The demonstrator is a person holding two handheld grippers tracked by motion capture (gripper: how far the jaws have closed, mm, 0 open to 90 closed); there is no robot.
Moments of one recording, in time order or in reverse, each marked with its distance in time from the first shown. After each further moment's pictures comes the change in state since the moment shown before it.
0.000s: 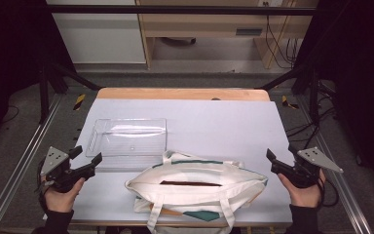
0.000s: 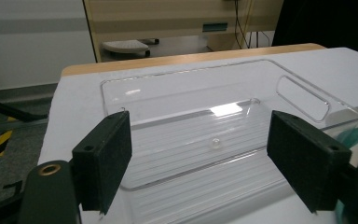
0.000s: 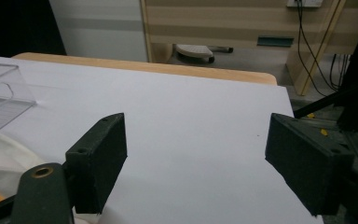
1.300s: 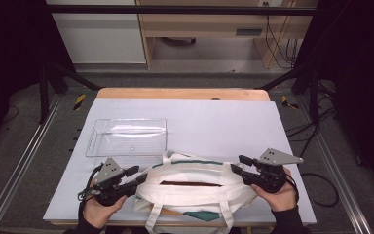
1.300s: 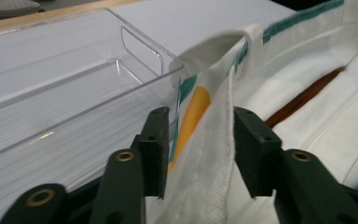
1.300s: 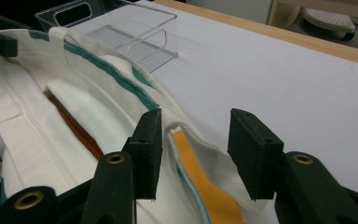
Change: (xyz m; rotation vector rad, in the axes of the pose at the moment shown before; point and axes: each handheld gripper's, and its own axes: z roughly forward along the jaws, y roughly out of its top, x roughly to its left) left arm -0.114 -0.001 0.023 0.225 -0.325 0.131; right arm 0.075 0.012 0.013 0.192 0.459 -0.169
